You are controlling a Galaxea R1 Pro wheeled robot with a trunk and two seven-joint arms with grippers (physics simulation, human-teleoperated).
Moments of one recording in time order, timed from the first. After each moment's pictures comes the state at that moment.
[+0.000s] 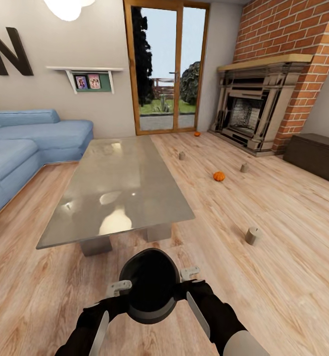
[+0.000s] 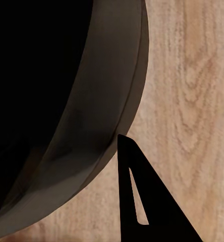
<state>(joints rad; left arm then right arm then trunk) -0.28 -0.17 0.11 -1.06 0.02 0.57 -0.01 -0.53 0.17 0.30 -0.75 -0.10 0.58 -0.09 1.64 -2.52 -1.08</state>
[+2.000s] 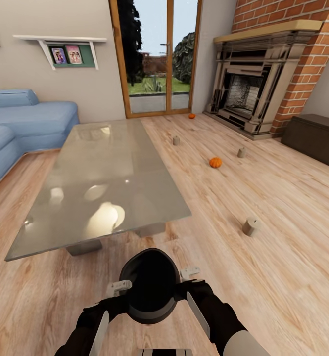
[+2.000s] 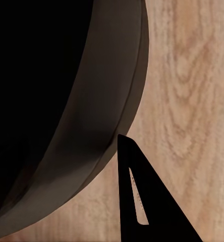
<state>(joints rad) -0.28 -0.17 0.11 -1.06 0.02 0.57 -0.01 -0.53 0.17 0.30 -0.75 -0.10 0.58 -0.09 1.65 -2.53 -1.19</state>
